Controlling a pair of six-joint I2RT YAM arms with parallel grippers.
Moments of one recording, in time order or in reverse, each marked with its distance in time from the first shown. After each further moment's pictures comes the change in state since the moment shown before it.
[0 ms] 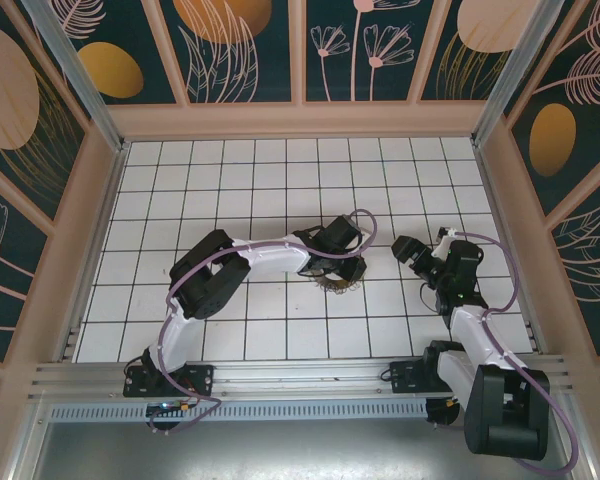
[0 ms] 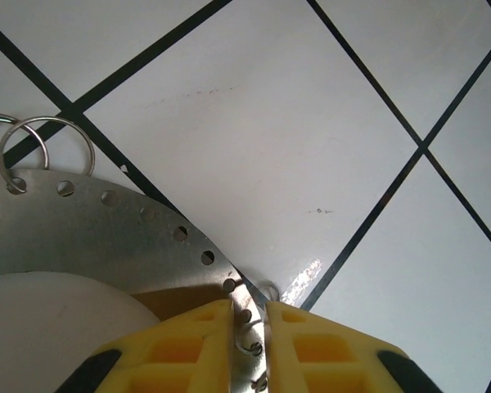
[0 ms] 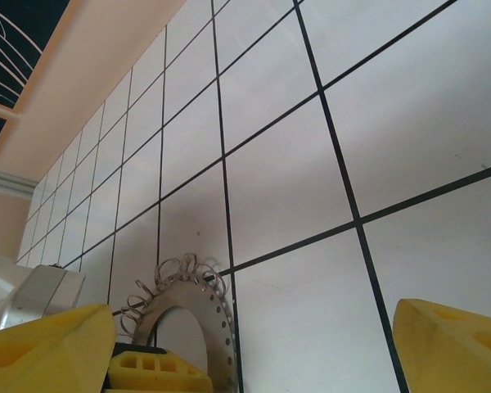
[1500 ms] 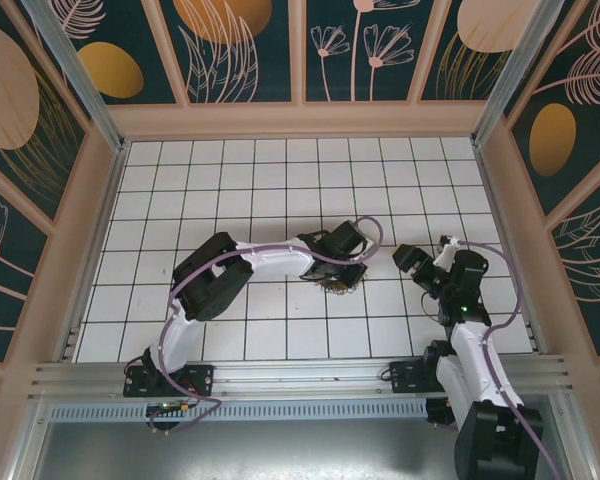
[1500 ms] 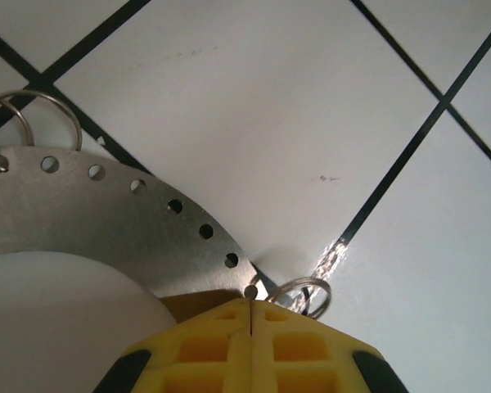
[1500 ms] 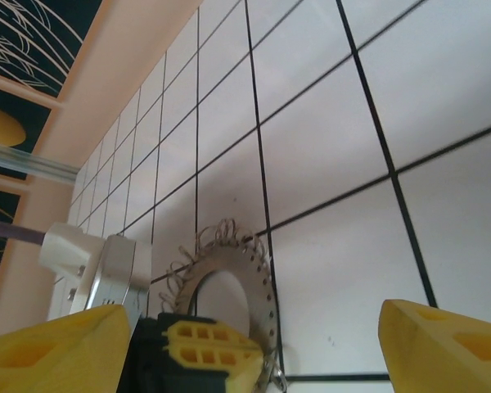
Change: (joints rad) left arm -0.031 0.006 0.006 -0.051 -0.060 0.067; right arm -0.032 -0.204 -0.043 -0.161 -0.120 0.051
